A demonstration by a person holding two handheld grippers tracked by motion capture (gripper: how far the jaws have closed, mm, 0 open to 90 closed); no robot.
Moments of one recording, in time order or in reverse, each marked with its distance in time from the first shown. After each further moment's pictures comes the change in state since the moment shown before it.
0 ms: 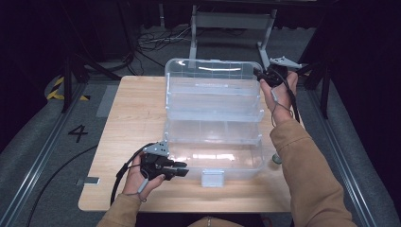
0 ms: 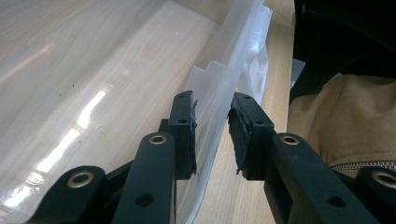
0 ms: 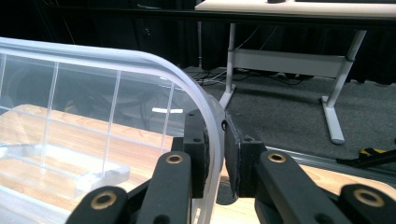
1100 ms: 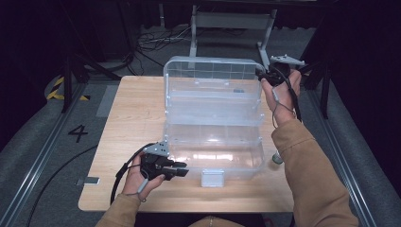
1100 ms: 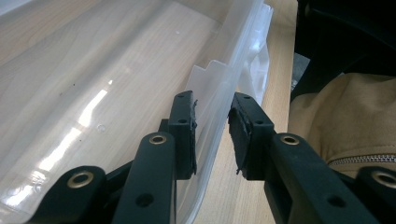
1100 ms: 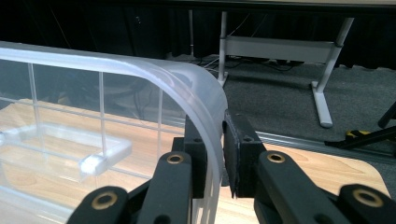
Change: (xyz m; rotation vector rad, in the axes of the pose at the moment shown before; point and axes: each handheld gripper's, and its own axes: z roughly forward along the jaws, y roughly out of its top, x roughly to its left) left arm -0.001 0.000 0.000 0.004 0.004 0.000; right arm 0.013 0.015 -0.023 0.062 -0.043 0.016
